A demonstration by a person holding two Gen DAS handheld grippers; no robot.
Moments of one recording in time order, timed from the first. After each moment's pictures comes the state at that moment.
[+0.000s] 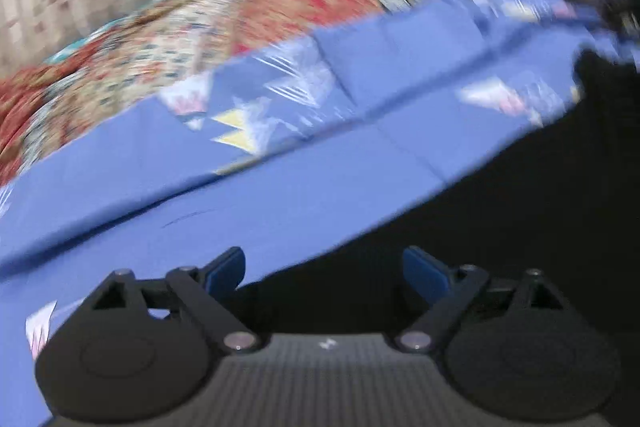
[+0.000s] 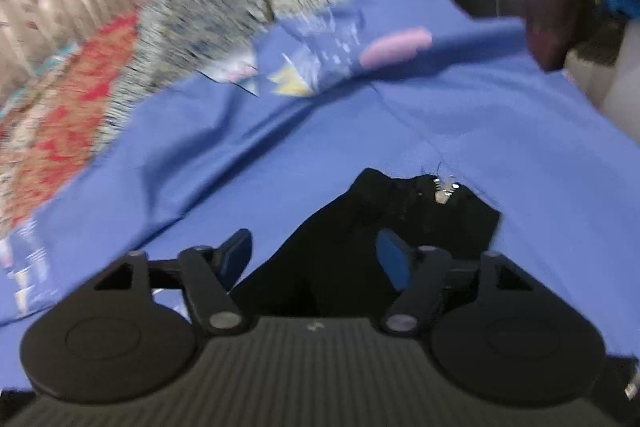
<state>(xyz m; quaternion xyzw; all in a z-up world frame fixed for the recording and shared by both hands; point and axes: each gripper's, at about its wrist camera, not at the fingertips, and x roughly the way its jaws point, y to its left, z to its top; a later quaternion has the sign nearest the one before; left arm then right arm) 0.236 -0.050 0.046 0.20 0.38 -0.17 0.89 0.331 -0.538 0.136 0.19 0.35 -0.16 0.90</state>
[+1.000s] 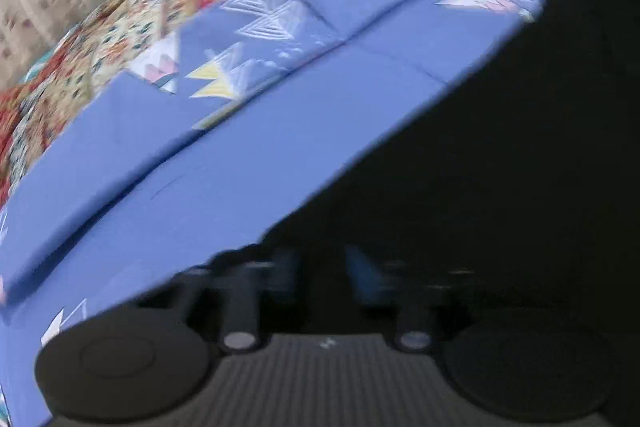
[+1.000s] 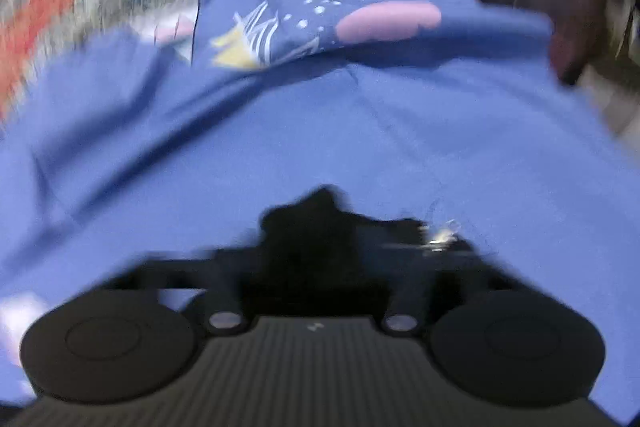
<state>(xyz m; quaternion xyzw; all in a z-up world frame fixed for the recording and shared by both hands) 0.231 -0.042 0.012 0.29 0.41 -0.19 0.85 0.353 -0.562 0.094 0.08 0.39 -0.21 0.89</state>
